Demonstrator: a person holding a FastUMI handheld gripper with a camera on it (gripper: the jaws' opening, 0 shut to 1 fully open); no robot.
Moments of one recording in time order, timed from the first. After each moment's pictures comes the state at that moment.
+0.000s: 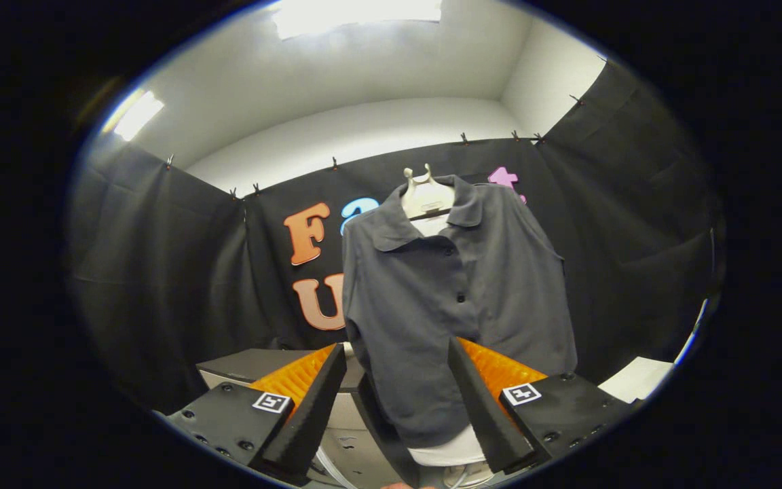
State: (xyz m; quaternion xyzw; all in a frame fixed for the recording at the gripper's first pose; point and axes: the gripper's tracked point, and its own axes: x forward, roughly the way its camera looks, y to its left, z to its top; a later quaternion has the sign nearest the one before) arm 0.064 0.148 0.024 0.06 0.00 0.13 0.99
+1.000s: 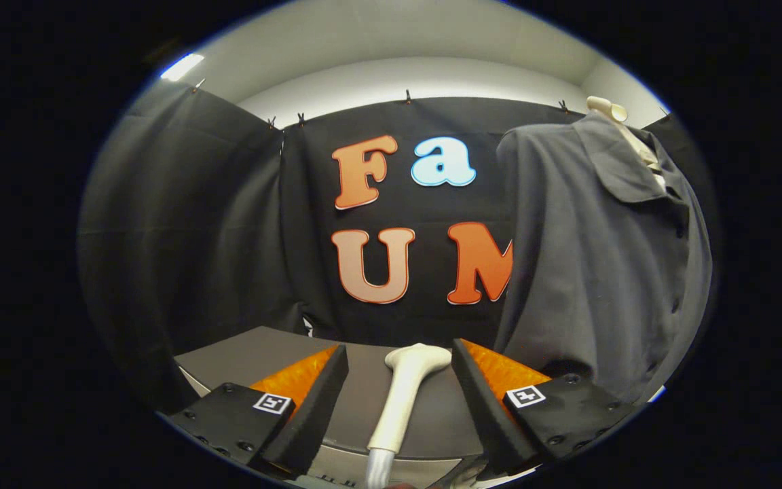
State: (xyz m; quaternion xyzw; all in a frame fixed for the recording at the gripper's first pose) arm 0.274 0.396 -0.057 -0.03 0.10 0.17 0.98
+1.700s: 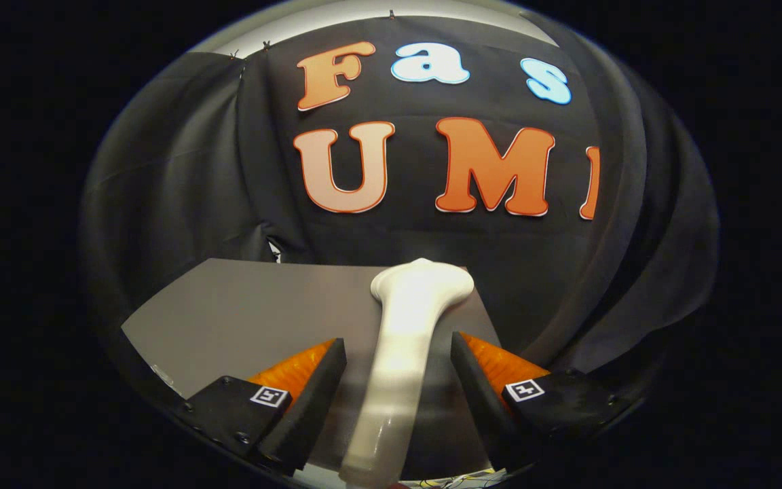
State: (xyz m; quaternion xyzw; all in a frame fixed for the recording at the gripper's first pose) arm 0.341 0.398 -0.188 -0.05 0.27 0.11 0.95
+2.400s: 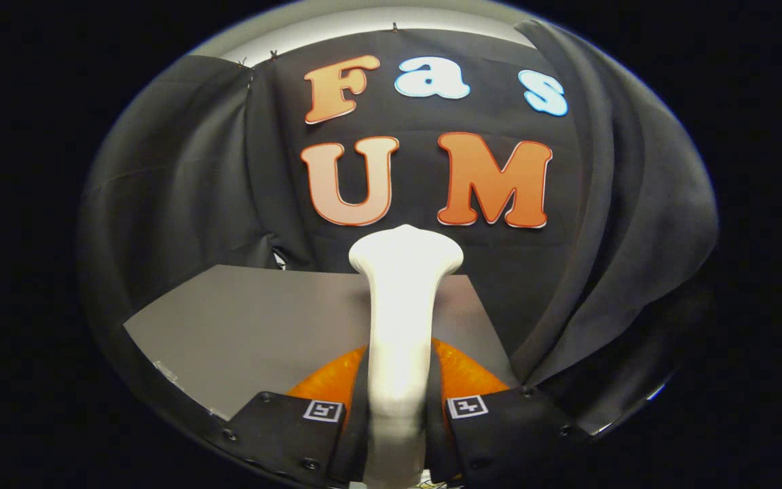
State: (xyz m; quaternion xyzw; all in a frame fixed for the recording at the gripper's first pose) arm 0.317 0.411 -0.169 -0.06 0.23 0.13 0.96
